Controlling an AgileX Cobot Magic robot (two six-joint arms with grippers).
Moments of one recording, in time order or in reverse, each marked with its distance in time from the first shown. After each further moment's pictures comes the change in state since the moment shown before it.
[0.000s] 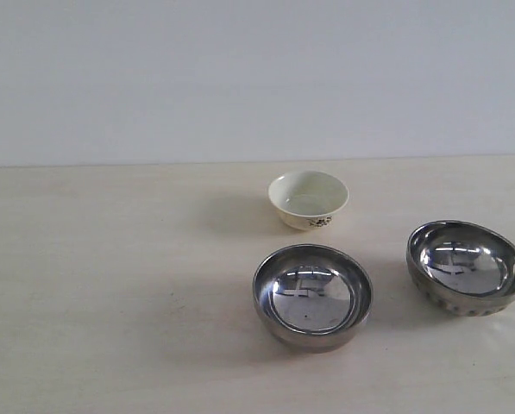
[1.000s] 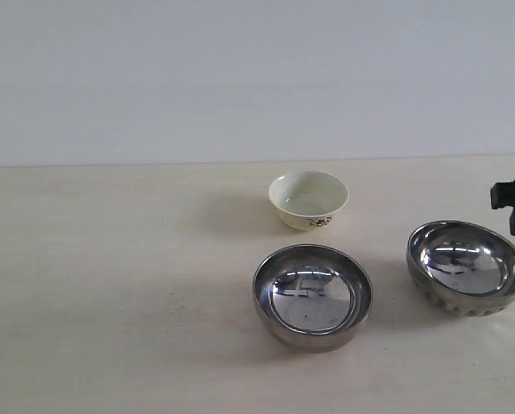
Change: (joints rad) left arm 0.000 0.000 0.000 0.000 0.000 0.000; right arm -0.099 1.231 -0.367 -0.204 0.561 0.056
